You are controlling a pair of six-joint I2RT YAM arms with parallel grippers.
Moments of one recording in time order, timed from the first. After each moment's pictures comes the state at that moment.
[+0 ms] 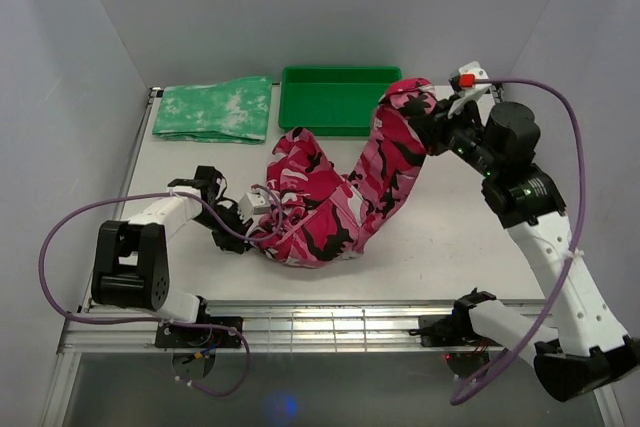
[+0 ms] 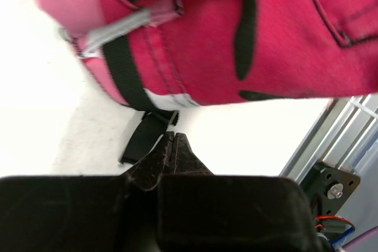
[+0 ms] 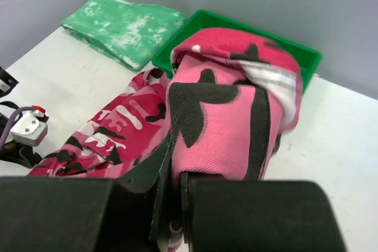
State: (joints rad) left arm -0.11 1.46 0.77 -0.83 0.55 0.93; right arm 0.35 1.05 1.26 -0.35 -0.28 0.05
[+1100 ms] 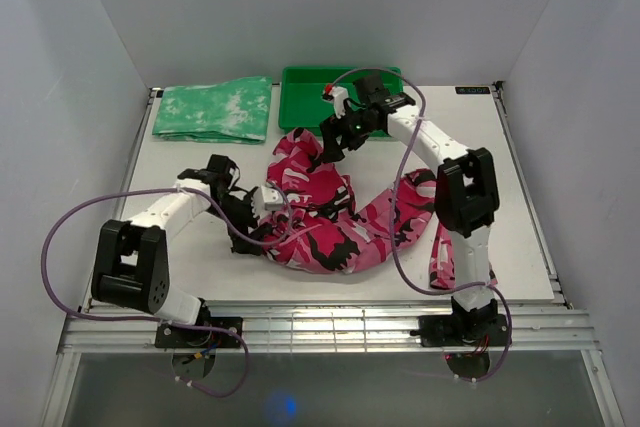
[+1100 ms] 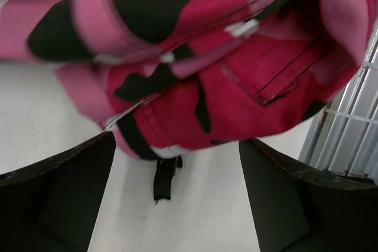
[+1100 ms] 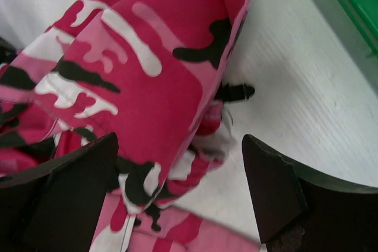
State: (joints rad) left arm -0.14 1.47 0.93 -0.90 0.65 1.04; right arm 0.46 2.01 1.79 -0.69 -0.58 -0.22
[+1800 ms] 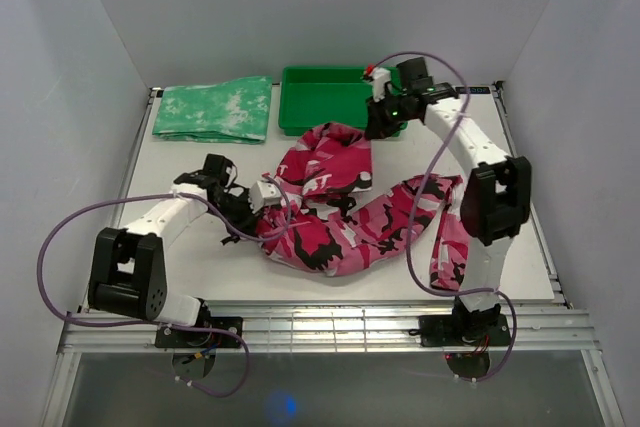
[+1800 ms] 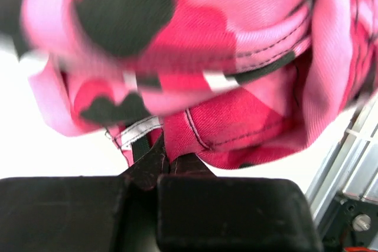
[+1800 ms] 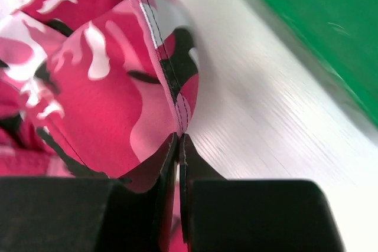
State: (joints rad) left arm -0.27 1.45 0.83 -0.71 0.59 0.90; right arm 0.38 2.03 1.84 -0.74 -0.53 -0.24
